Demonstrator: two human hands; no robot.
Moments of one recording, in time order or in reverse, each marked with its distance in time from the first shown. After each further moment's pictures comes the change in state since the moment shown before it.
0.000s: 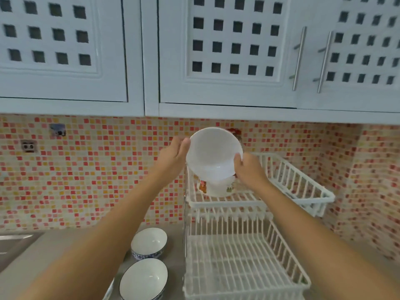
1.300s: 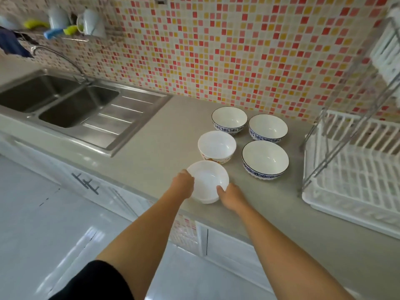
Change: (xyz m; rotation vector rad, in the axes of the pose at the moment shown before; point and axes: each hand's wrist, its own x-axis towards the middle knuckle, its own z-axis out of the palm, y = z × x) left_hand -0.334 -0.308 -0.063 0.660 -0.520 -1.060; right_hand -0.307 -0.016 0.397 -0.093 -1.007 0.468
